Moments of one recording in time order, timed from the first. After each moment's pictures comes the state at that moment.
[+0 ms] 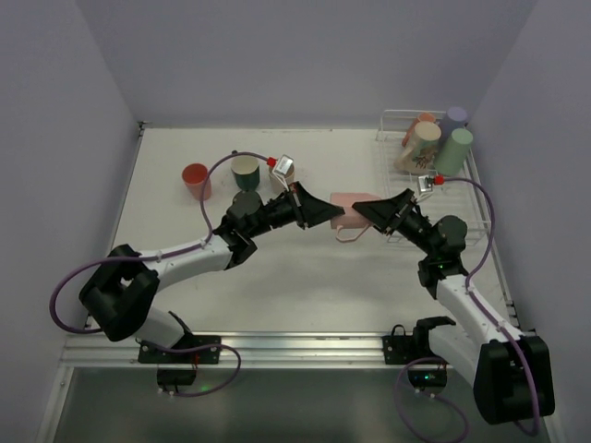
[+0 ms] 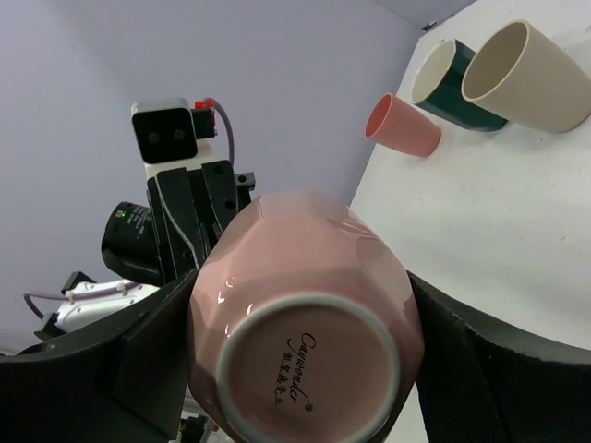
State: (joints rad) left arm -0.77 1.47 0.80 0.82 0.44 -1.06; right arm 0.13 0.96 0.38 0.75 -0.72 1.24
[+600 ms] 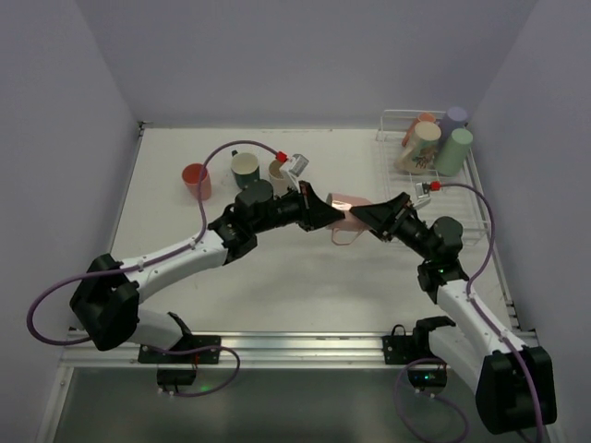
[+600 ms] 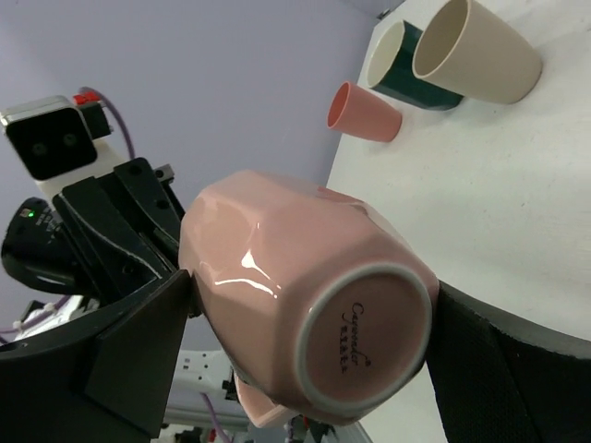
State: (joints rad) left arm -0.80 1.40 0.92 0.42 0.37 -0.77; right arm 0.16 0.91 0.36 0.60 -0.66 1.19
